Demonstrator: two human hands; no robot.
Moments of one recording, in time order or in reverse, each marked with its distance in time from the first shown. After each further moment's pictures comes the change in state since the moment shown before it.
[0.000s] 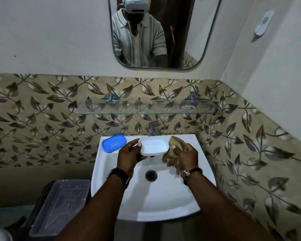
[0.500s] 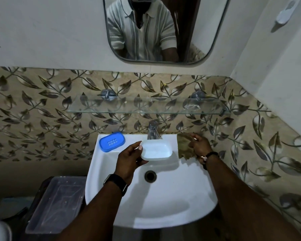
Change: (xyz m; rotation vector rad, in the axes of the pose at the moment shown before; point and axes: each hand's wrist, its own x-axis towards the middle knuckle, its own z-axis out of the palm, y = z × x) left_hand 0.014 -0.021 0.000 0.015 -0.014 -0.042; right_hand 0.112 -0.008 -0.036 -0.217 -0.231 0.015
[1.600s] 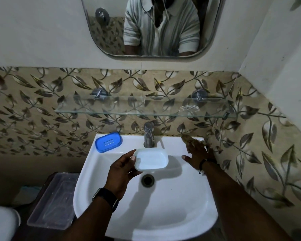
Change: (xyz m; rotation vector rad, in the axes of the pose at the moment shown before) left_hand -0.001 -0.036 0.014 0.055 0.095 0.061; right_hand 0.076 0.069 -0.021 -1.214 -0.389 -0.169
